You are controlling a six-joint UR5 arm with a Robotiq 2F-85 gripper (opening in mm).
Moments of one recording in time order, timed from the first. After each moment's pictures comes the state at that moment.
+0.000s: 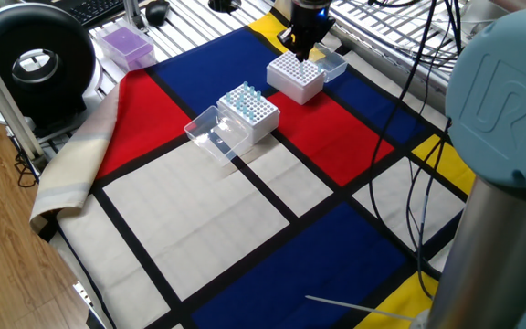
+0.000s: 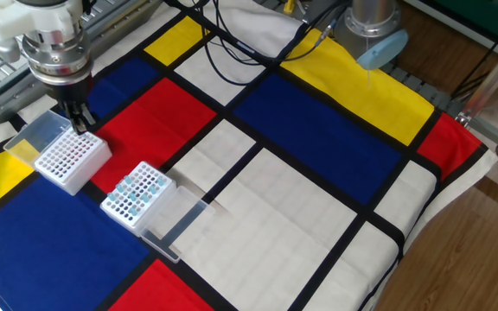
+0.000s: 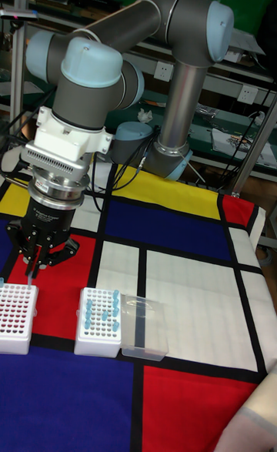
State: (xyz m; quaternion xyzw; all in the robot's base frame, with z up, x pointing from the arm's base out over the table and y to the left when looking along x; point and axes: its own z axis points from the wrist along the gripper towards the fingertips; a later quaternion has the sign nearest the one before) arm 0.635 -0.164 0.112 0.09 0.99 -0.05 0.08
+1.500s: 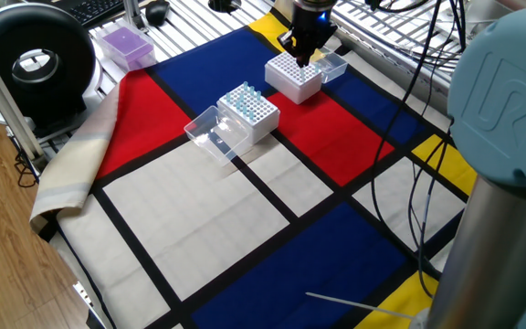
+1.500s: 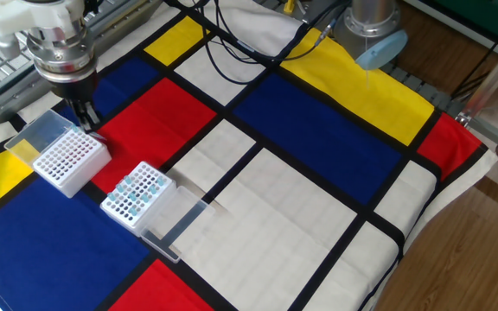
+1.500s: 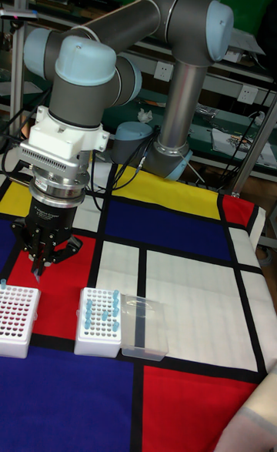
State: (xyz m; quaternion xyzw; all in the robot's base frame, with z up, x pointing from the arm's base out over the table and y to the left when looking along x) arm 0.623 -0.160 0.112 0.12 0.99 -0.03 0.07
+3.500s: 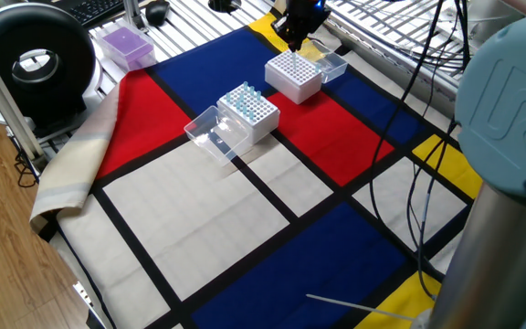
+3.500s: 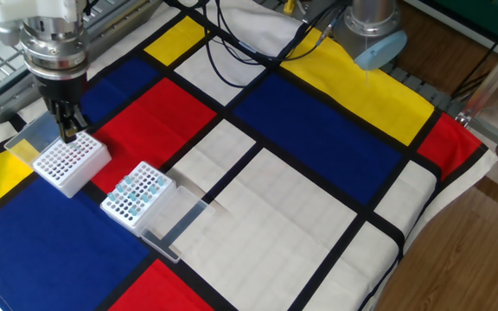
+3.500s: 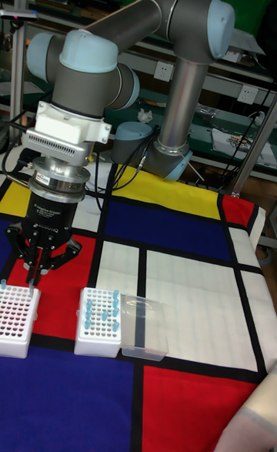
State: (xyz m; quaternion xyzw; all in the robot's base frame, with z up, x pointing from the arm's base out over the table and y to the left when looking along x) arm 0.660 -0.157 0.126 0.09 0.98 -0.02 0.15
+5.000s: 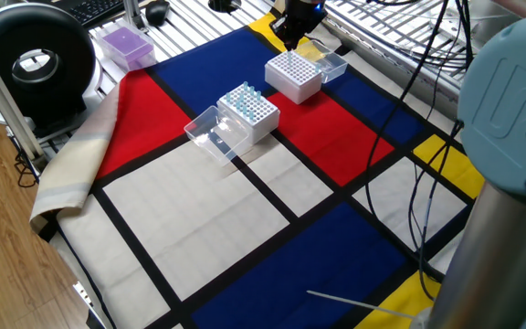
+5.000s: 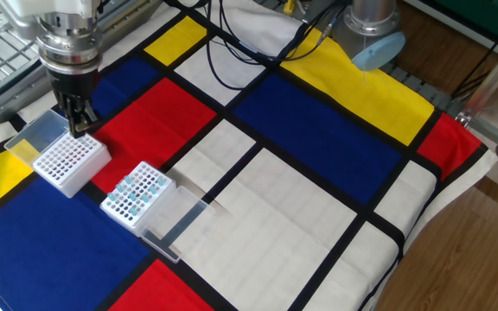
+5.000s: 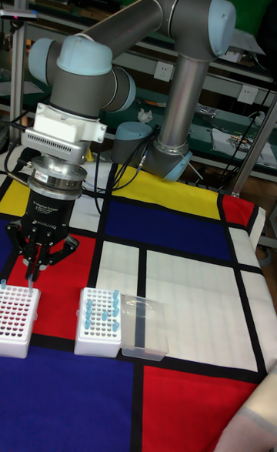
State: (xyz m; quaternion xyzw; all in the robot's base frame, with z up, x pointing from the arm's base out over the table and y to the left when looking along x) arm 0.640 -0.163 0.112 0.09 0.98 -0.02 0.16
